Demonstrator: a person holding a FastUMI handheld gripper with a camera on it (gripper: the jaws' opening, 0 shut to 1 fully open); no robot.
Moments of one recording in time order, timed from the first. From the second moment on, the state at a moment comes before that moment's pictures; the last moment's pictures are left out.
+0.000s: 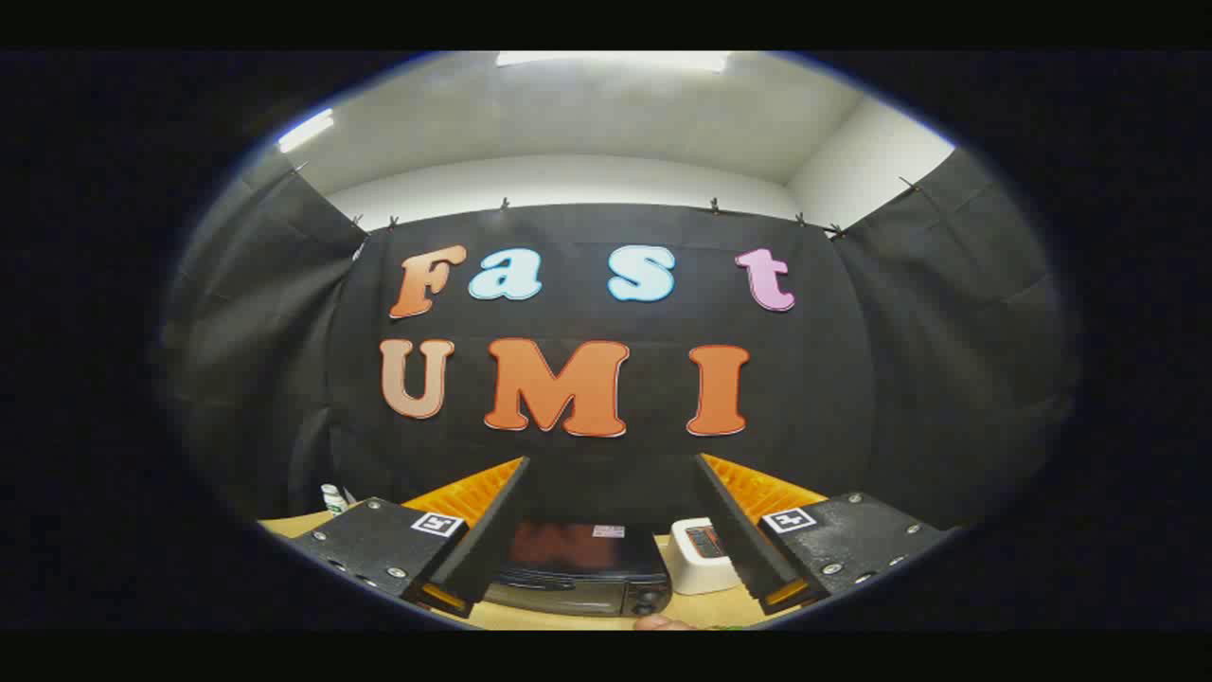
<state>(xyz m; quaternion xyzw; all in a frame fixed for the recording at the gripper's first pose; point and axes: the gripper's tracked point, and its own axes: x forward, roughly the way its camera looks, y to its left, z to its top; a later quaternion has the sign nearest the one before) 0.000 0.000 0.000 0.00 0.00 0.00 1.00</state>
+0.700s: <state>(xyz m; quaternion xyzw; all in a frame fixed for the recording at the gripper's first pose) 0.034 -0.011 -0.011 0.00 0.01 0.04 1.00</state>
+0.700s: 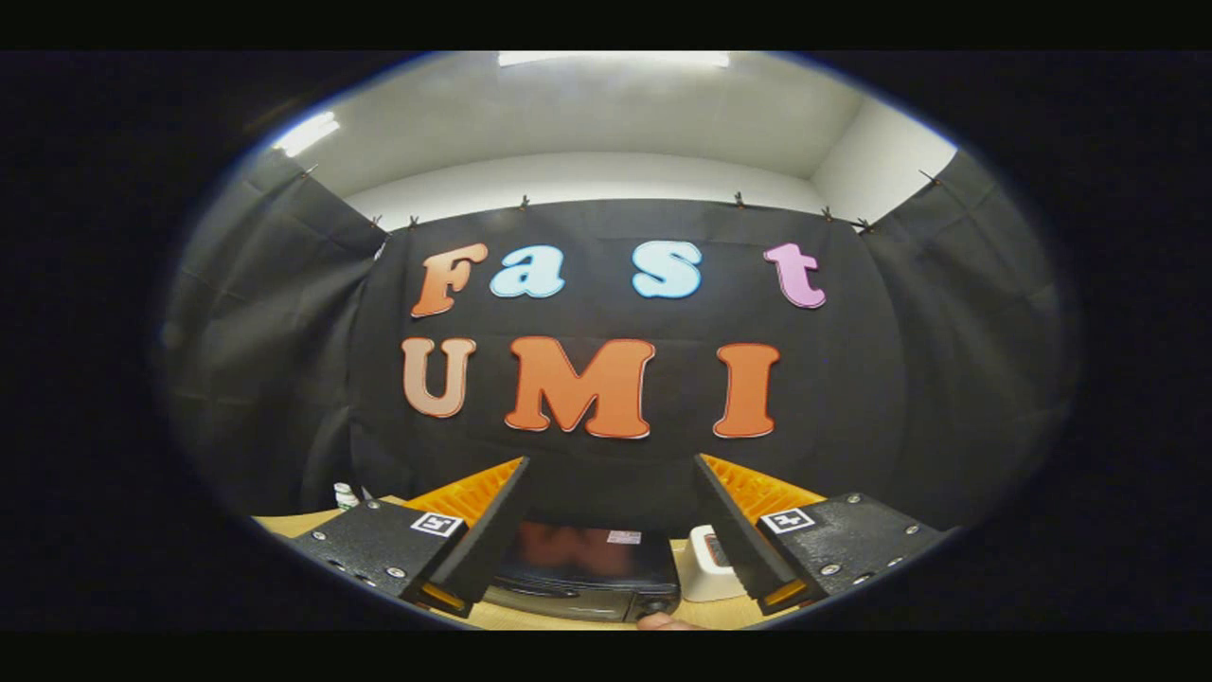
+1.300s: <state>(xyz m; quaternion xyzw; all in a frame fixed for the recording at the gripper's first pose) 0.038 -0.015 -0.050 0.00 0.06 0.05 1.00</state>
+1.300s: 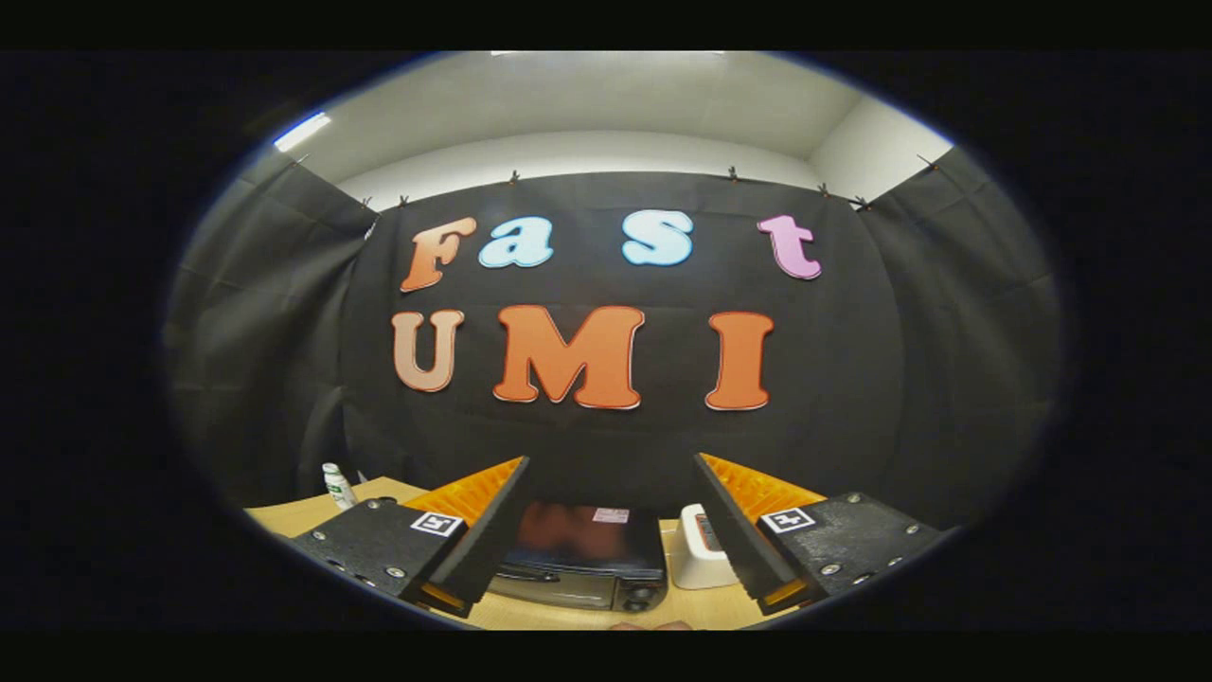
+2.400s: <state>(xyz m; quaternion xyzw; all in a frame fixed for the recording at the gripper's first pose) 0.054 0.096 -0.244 -0.03 0.27 0.09 0.96</state>
